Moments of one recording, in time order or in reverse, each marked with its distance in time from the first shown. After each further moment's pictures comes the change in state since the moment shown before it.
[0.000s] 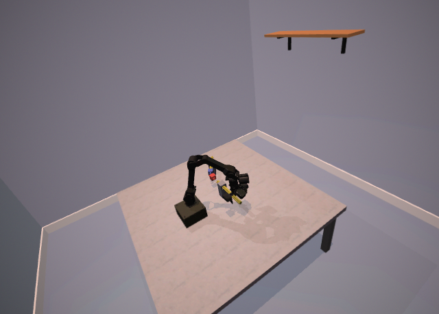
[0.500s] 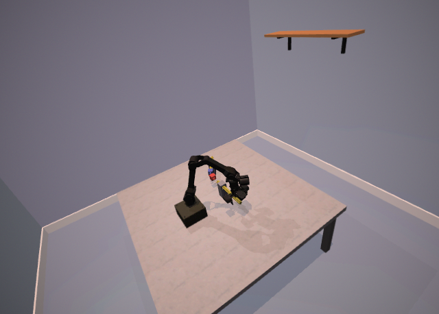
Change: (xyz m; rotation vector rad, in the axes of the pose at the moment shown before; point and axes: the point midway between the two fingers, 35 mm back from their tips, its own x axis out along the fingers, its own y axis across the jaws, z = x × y) arm 0.015 0.001 0.000 0.038 -0.003 0.006
